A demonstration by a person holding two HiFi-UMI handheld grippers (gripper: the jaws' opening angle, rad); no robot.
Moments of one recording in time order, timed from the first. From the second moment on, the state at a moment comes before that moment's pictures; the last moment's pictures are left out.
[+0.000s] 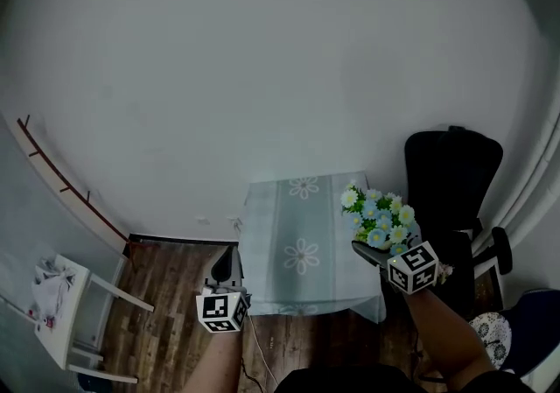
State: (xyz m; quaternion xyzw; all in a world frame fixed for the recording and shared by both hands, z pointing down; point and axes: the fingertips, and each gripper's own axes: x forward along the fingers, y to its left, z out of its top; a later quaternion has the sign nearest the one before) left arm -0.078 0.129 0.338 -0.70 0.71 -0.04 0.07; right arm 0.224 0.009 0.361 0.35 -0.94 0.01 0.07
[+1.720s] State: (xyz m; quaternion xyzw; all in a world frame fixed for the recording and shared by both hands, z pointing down) left arm -0.223 -0.055 0.378 -0.76 0.65 -0.03 0.03; right arm 0.058 -0.125 0.375 0.42 -0.90 0.00 0.10
